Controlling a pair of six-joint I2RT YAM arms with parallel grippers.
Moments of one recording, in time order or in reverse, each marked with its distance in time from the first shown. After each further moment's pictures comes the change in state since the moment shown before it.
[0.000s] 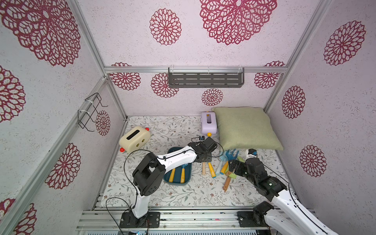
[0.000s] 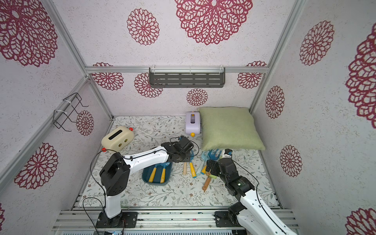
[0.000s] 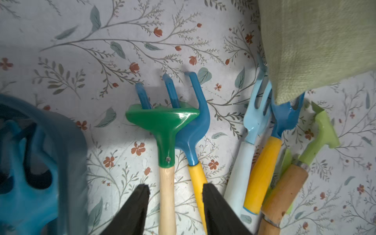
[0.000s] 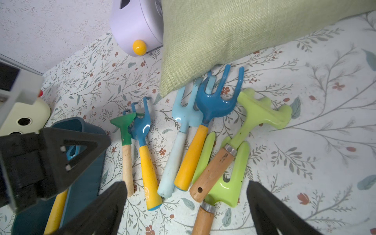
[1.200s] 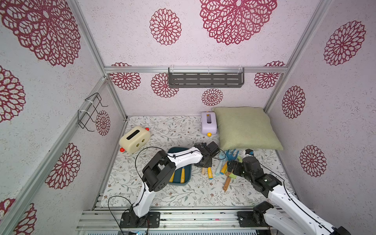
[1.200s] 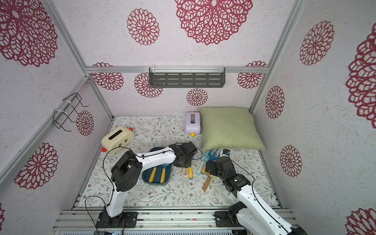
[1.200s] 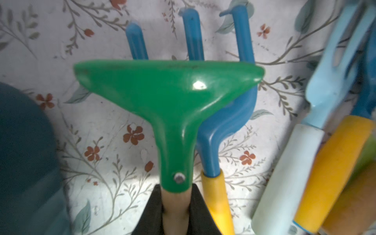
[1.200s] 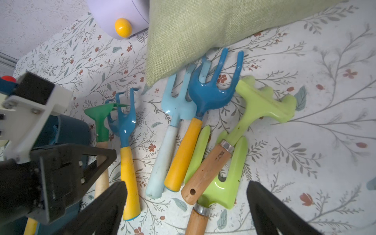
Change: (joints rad) left arm -0.019 0.085 0.050 -0.117 0.026 0.020; right arm -0.021 0.101 -0.016 0.044 -0.037 -0.010
